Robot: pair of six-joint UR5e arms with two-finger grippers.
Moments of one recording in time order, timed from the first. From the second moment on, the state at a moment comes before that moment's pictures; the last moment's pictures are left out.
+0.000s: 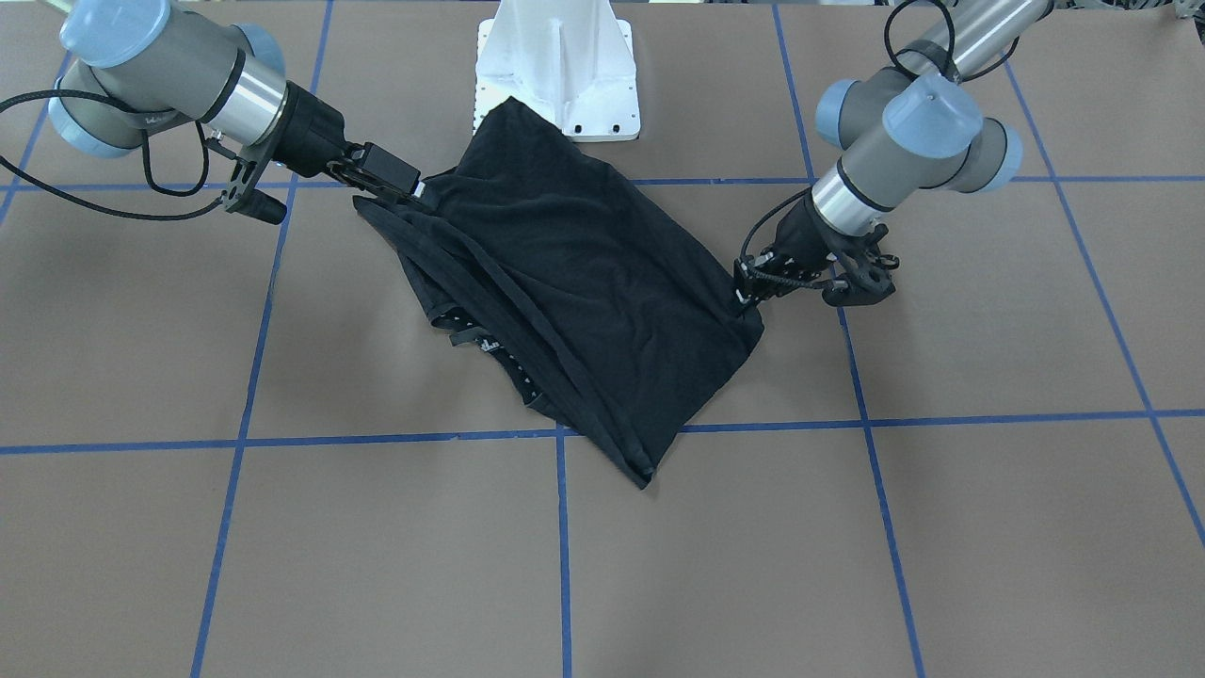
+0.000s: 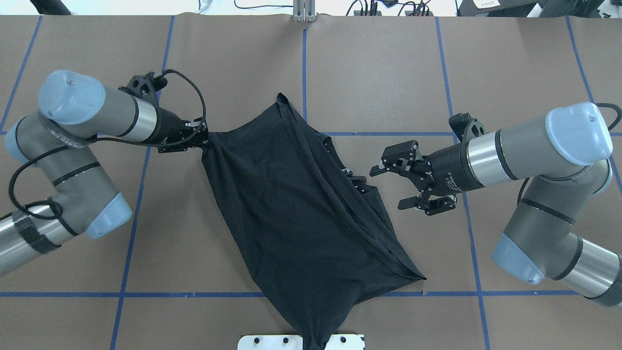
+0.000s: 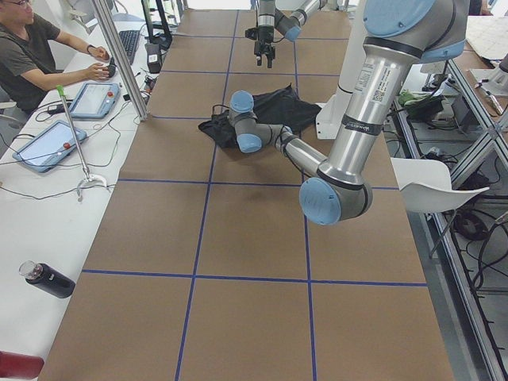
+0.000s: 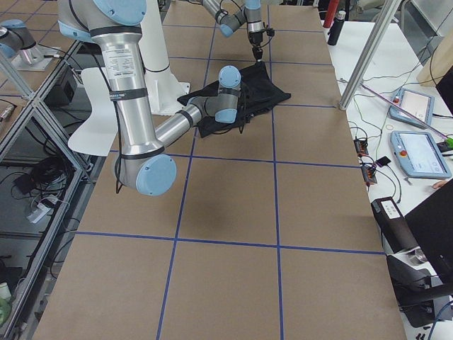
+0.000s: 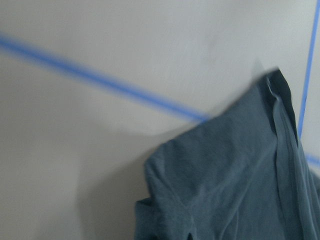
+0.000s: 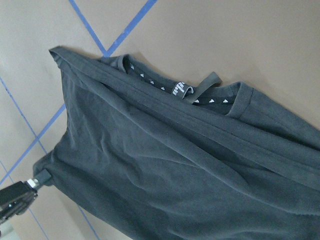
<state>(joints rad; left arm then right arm) -0.76 -2.00 -1.58 -2.26 -2.02 -1.51 0.67 -1.35 1.88 -0.66 2.21 2.05</state>
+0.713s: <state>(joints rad) -0.80 -2.34 -1.14 -2.35 -1.74 -1.46 0.68 -1.35 1.88 -0.66 2.21 2.05</state>
